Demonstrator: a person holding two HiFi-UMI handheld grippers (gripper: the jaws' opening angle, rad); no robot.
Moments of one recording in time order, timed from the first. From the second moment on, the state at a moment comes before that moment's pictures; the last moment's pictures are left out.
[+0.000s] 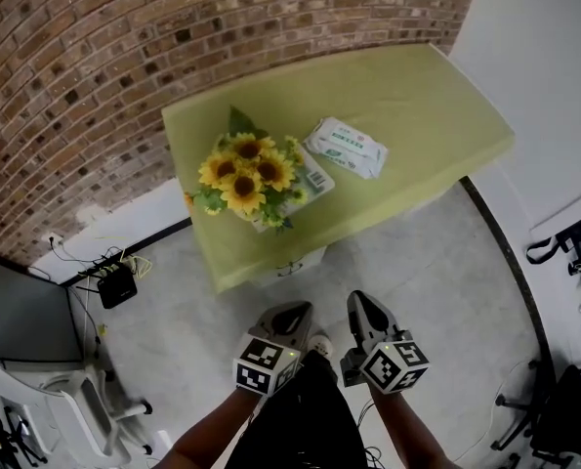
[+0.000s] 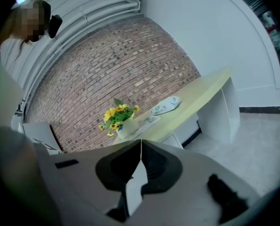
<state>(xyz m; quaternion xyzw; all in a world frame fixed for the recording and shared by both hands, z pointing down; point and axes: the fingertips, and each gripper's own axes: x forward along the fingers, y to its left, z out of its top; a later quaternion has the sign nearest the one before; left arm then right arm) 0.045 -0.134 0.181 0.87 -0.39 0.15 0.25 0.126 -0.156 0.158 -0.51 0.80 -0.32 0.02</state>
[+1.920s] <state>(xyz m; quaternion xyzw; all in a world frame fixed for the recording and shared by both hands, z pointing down) 0.034 -0.205 0.572 0.88 -0.42 0.09 0.20 0.098 -0.228 0.528 -0.44 0.86 -0.26 0.06</state>
